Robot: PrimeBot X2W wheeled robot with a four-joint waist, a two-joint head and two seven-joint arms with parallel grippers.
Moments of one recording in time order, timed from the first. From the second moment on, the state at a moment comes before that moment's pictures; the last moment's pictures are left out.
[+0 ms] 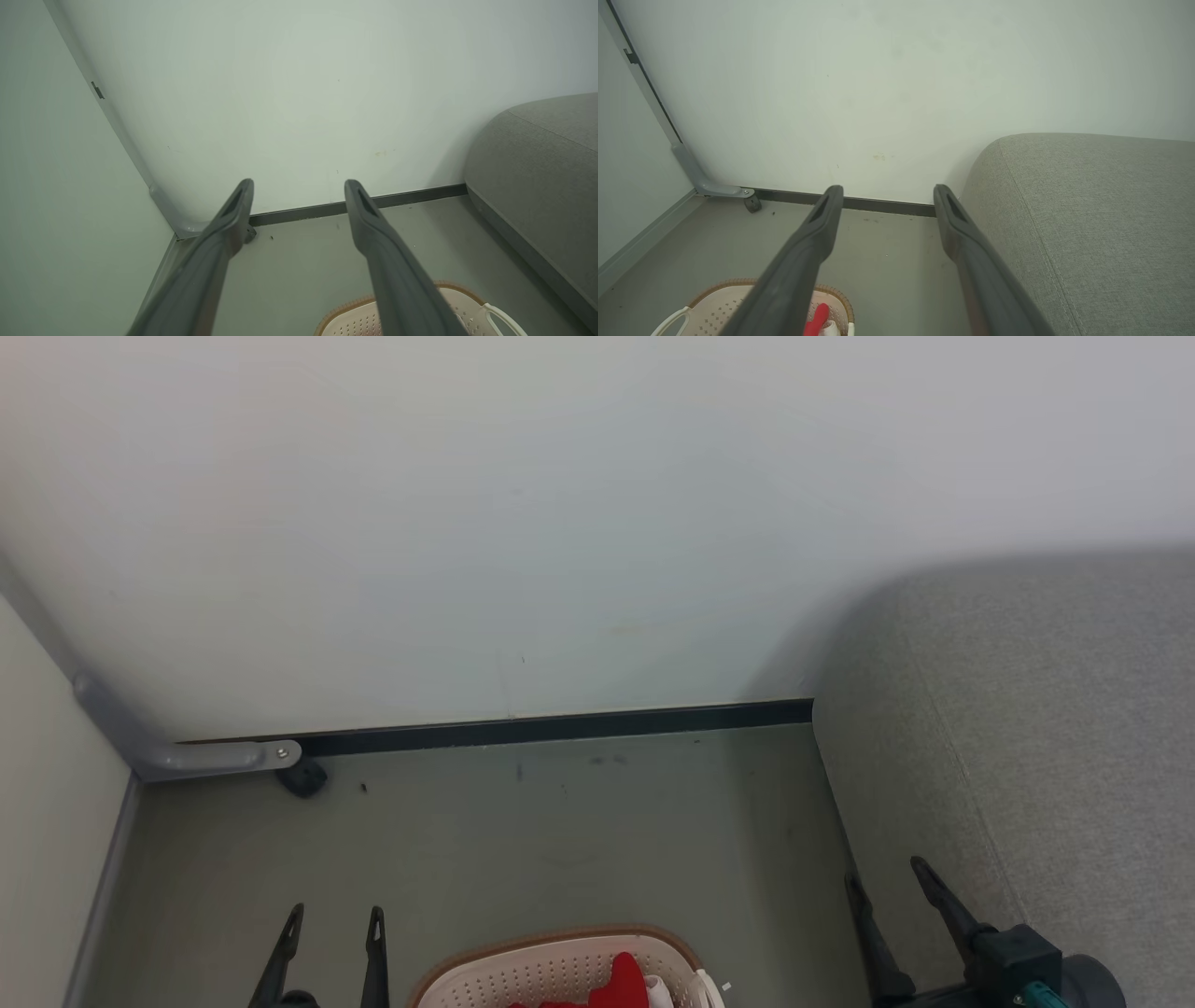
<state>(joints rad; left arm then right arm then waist) 0.00 0.10 -0.16 0.23 -0.12 0.12 -0.25 -0.15 -0.22 0.40 0.32 0.30 -0.08 -0.25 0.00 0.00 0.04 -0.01</state>
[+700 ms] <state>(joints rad) -0.23 0.10 -0.27 0.33 -0.07 0.05 -0.25 -0.37 -0.24 0.34 0.21 0.26 -0.09 -0.25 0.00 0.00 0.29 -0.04</state>
